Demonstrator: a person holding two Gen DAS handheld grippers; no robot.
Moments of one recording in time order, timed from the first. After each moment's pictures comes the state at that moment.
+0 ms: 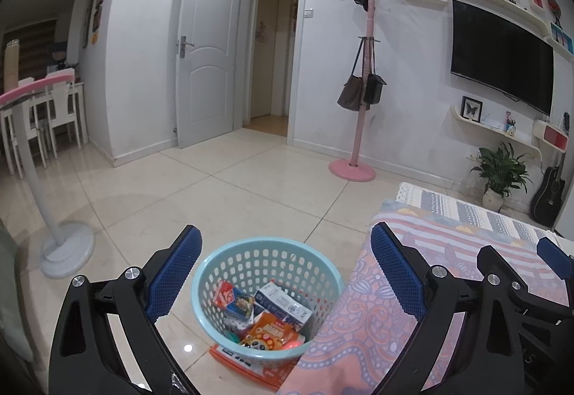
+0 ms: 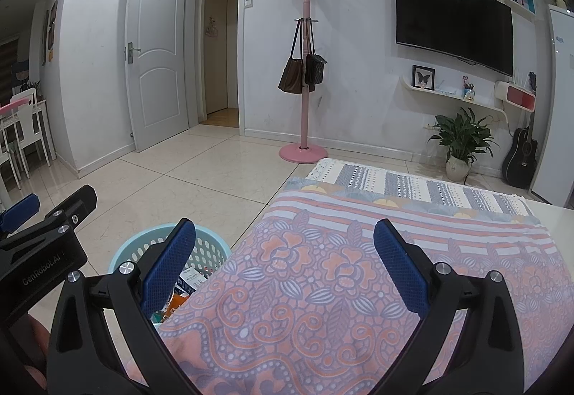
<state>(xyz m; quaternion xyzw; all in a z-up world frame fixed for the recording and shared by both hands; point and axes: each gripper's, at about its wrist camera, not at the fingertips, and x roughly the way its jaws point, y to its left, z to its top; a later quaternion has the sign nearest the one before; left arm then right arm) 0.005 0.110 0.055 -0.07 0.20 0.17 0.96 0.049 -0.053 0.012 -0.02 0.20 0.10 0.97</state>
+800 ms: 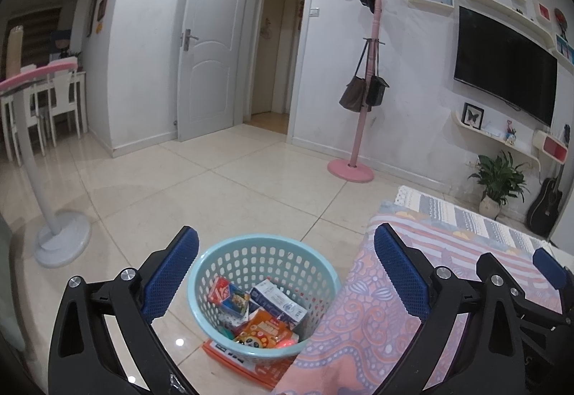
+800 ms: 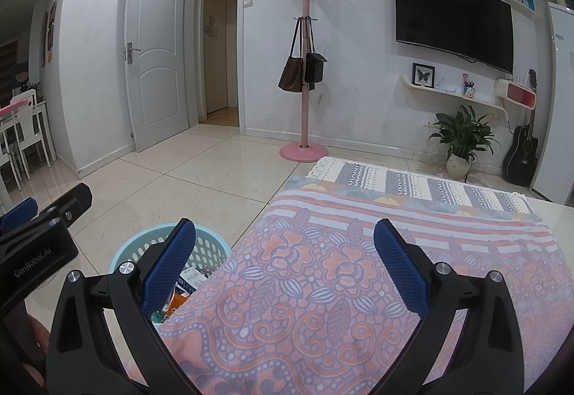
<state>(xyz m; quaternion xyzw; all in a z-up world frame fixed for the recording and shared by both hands) 0.004 0.116 0.056 -0.09 0.20 0.18 0.96 0.050 -0.053 0.009 -0.01 0.21 0.10 0.97</state>
